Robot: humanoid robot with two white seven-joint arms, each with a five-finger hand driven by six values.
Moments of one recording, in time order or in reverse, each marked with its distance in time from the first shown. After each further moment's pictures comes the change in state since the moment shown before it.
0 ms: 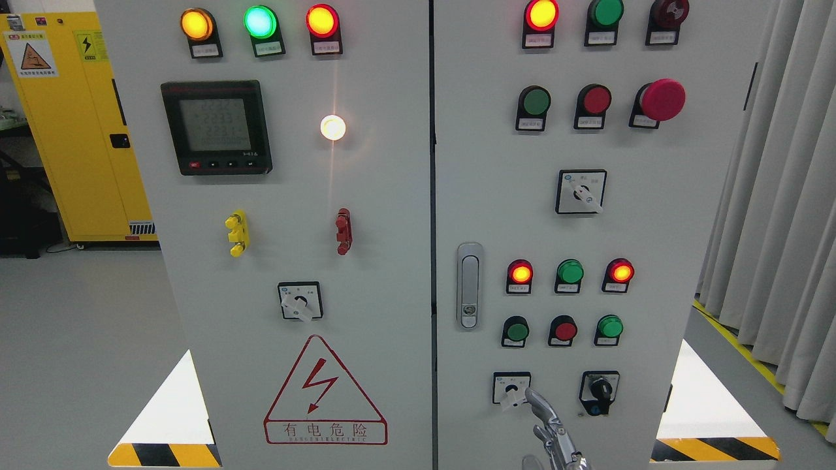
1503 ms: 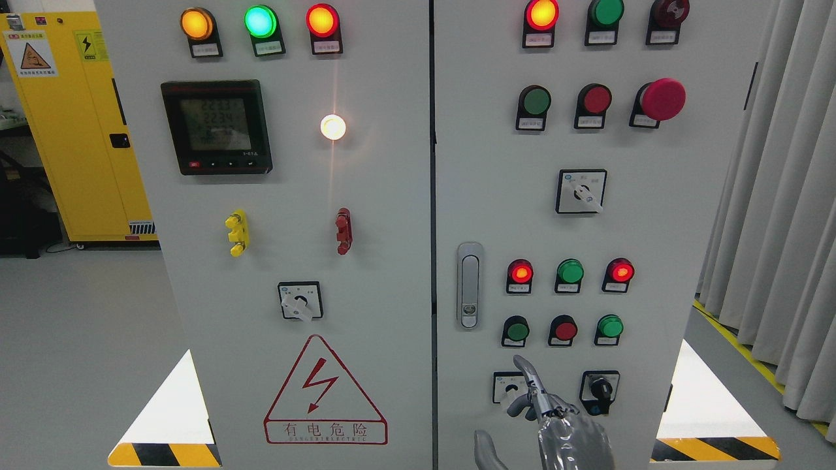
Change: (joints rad) left arm 0.000 0.000 0.000 0.000 0.000 0.000 0.000; right arm -0.172 0.006 0.017 0.114 1.008 0.050 -0.148
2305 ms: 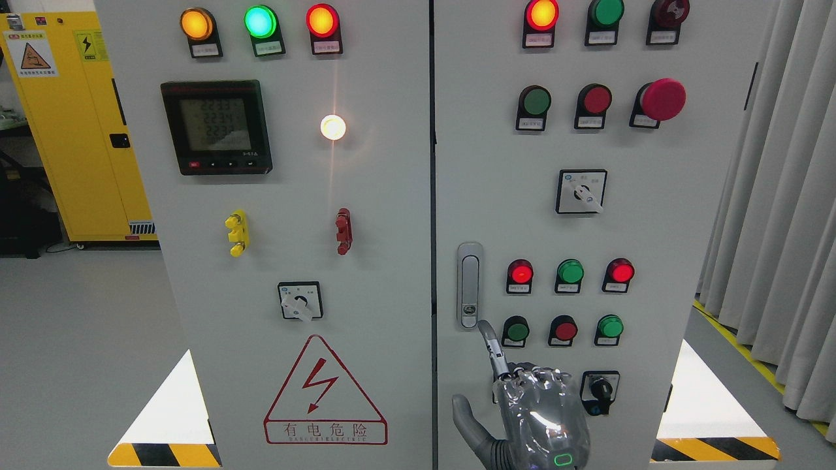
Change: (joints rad) left arm 0.000 0.000 0.000 0.000 0.000 0.000 0.000; right arm -0.167 0.006 0.032 0.150 0.289 0.039 -0.056
